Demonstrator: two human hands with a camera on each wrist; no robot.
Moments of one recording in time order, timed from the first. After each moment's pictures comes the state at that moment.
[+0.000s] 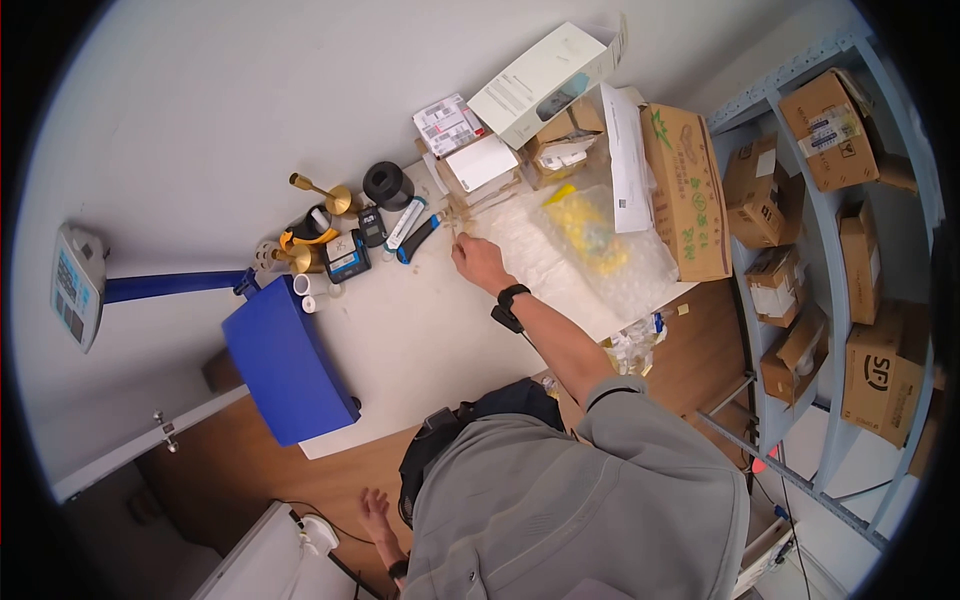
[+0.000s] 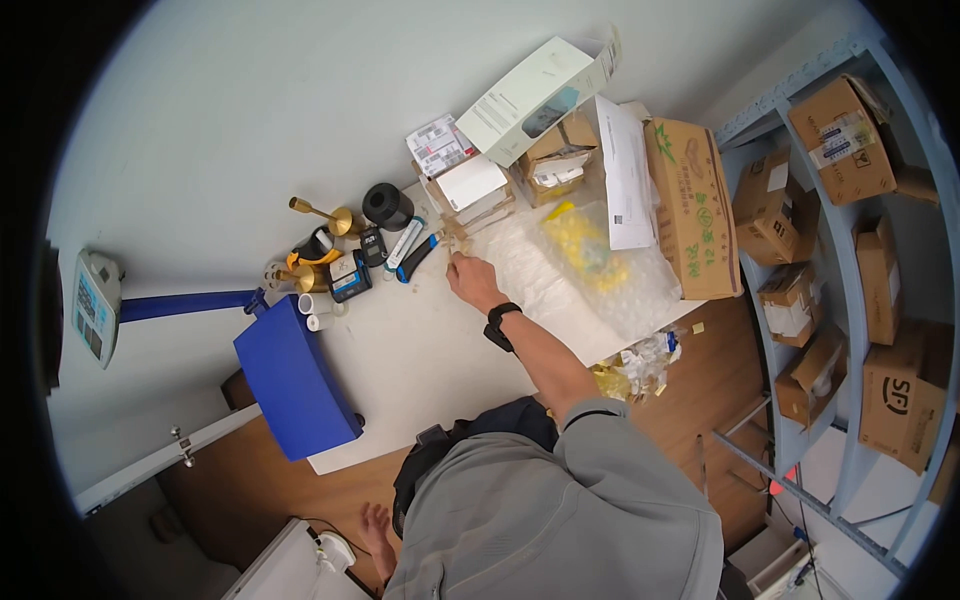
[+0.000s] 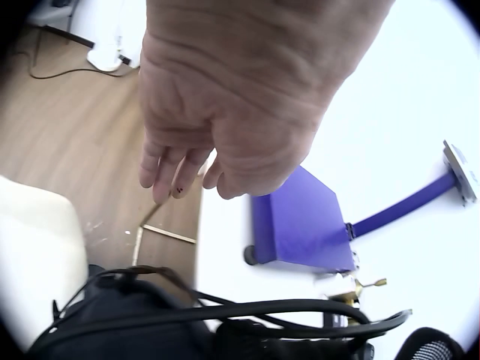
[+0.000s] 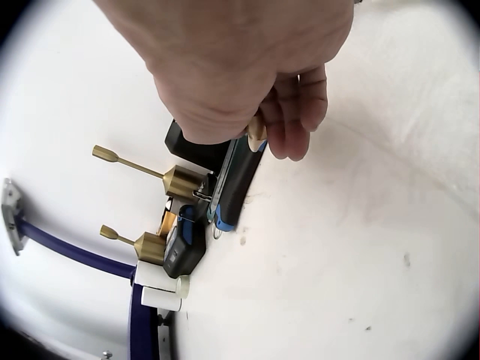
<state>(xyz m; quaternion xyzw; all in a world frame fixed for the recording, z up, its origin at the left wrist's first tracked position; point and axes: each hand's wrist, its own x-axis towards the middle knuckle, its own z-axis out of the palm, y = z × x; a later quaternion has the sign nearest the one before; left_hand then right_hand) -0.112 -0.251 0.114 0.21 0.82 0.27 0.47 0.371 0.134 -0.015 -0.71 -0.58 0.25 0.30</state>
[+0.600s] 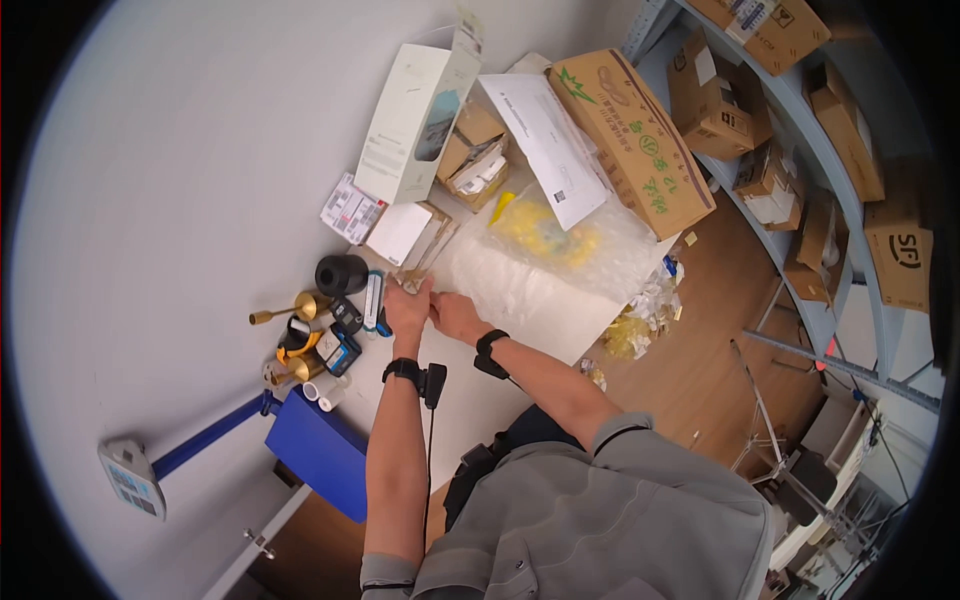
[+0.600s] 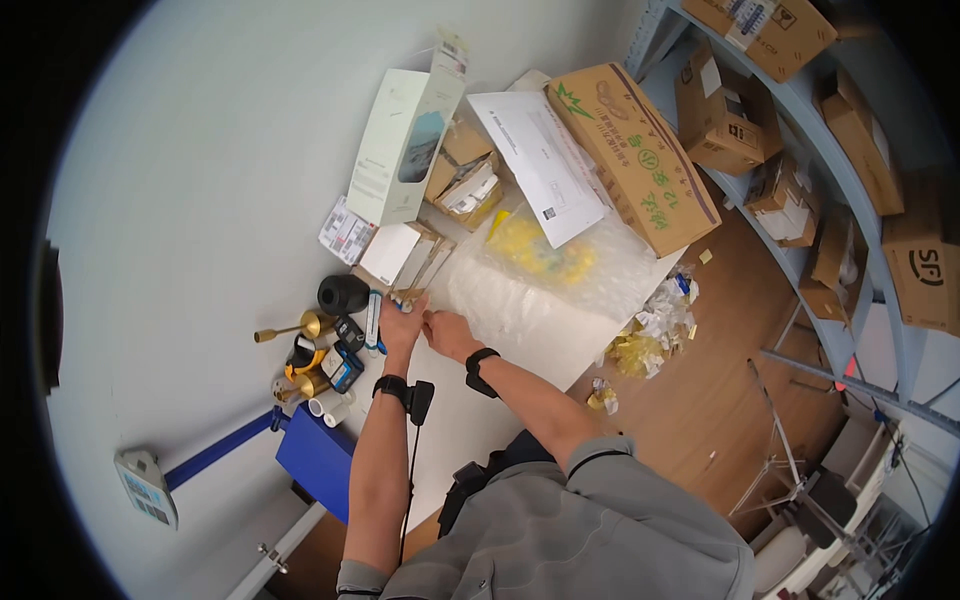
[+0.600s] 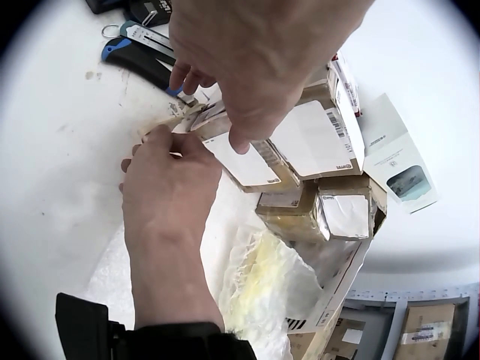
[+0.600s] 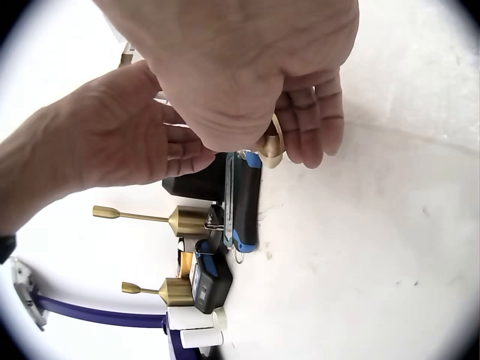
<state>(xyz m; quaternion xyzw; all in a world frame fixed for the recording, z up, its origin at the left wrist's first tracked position) 0.287 0.222 0.015 0.77 0.58 0.07 0.26 0.362 0.122 -0.022 -0.75 -0.47 0.32 0.35</state>
